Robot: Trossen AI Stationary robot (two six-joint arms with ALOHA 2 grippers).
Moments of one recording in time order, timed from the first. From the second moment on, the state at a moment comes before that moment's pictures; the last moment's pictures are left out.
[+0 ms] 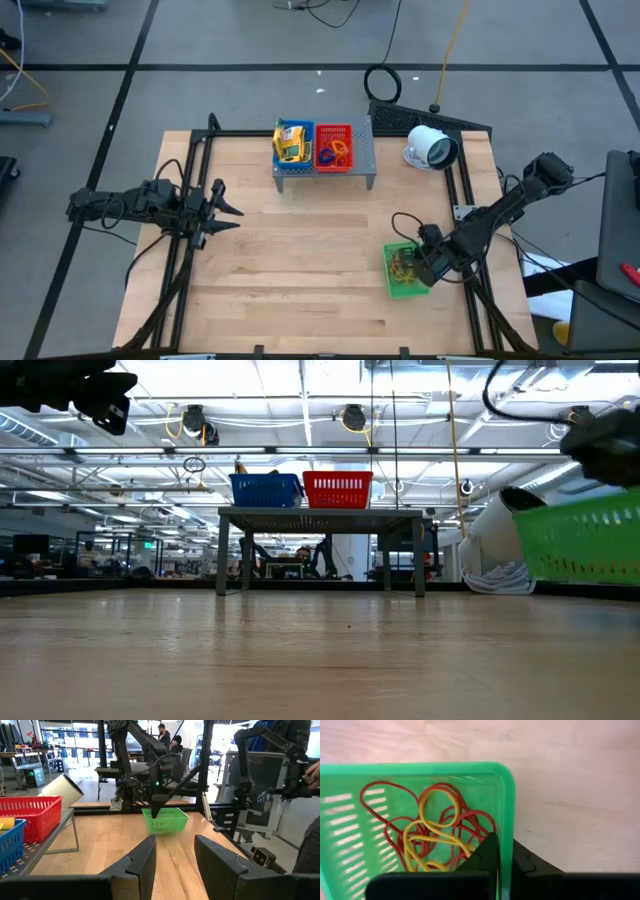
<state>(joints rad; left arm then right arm) -0.08 0.19 0.29 -0.10 0.15 -0.03 0.66 1.23 0.68 -0.84 0.17 2.12</state>
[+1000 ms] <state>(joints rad) -0.08 0.19 0.29 -0.10 0.15 -0.03 0.21 1.23 1.35 -1.42 0.44 1.39</state>
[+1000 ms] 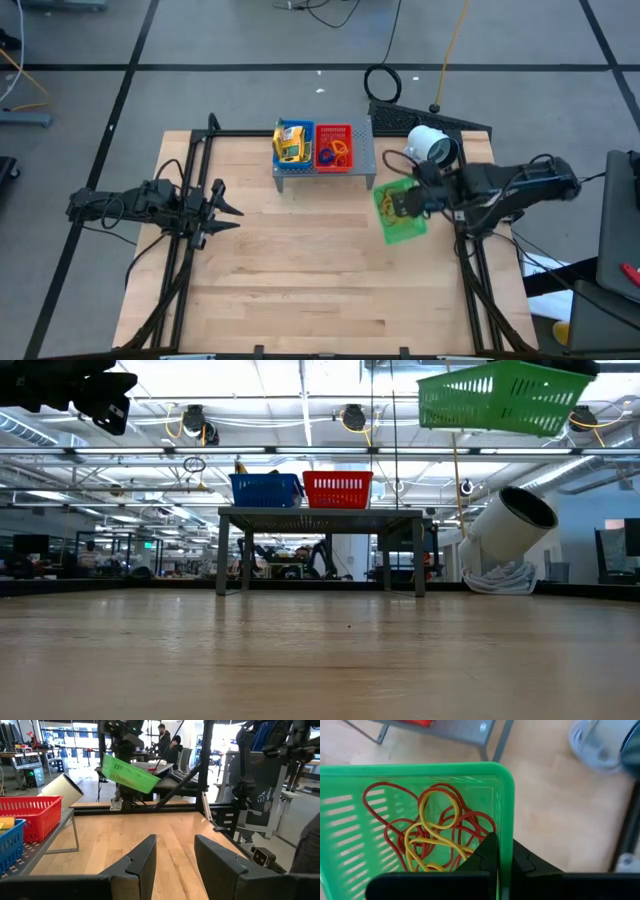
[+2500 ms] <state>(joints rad) -0.08 0.19 0.29 -0.10 0.15 -0.03 -0.67 1.47 1.39 -0.98 0.02 0.80</state>
